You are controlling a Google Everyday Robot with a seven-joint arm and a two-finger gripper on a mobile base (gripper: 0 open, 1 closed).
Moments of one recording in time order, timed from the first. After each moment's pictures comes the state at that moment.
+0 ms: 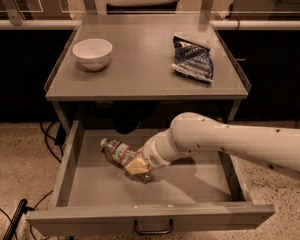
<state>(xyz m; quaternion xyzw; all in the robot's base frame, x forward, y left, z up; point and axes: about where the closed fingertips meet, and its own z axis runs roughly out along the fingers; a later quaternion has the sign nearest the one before) 0.504 0.042 0.631 -0.47 0.82 0.22 0.25</state>
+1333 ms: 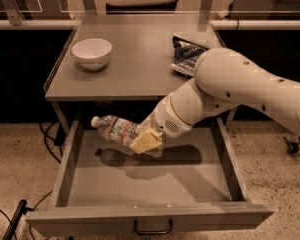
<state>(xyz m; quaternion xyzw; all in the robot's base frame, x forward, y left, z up) 0.477 0.018 0.789 -0.55 0.76 0.24 0.24</state>
